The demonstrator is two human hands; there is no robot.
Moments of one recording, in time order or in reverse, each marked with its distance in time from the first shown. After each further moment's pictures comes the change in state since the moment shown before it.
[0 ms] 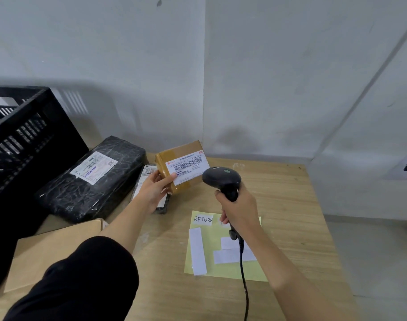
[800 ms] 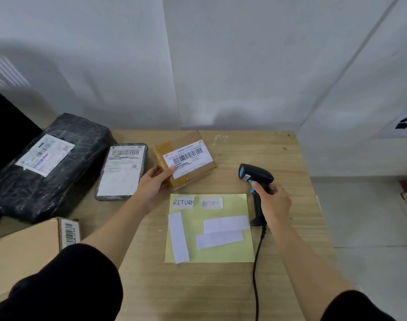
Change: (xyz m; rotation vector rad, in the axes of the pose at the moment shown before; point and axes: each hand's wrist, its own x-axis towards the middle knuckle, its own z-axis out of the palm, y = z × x) left_hand 0.015 -0.059 0.042 0.011 -0.074 -0.160; right_hand 0.046 0.137 -0.077 -0.079 0.483 0.386
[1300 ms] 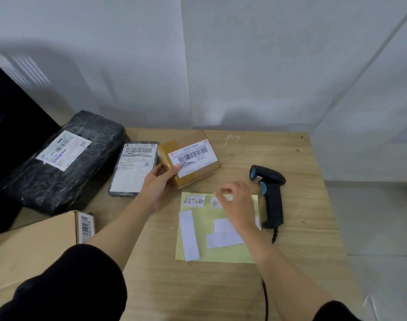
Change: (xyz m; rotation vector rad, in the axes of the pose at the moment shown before) left_hand -0.013 0.009 -0.007 0.052 0.113 0.028; right_hand -0.070 -0.025 0.058 -0.232 -0.340 -0.538
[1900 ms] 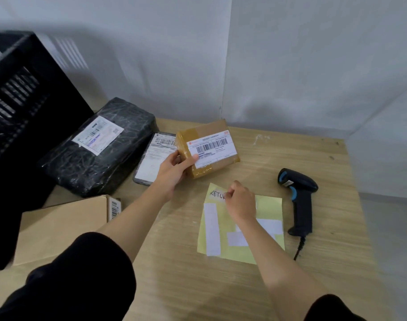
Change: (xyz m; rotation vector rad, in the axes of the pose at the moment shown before) left_hand -0.001 0.019 -0.027 0.021 0.026 0.068; right_hand 0.013 -0.034 0.055 -0.276 -0.213 0.194
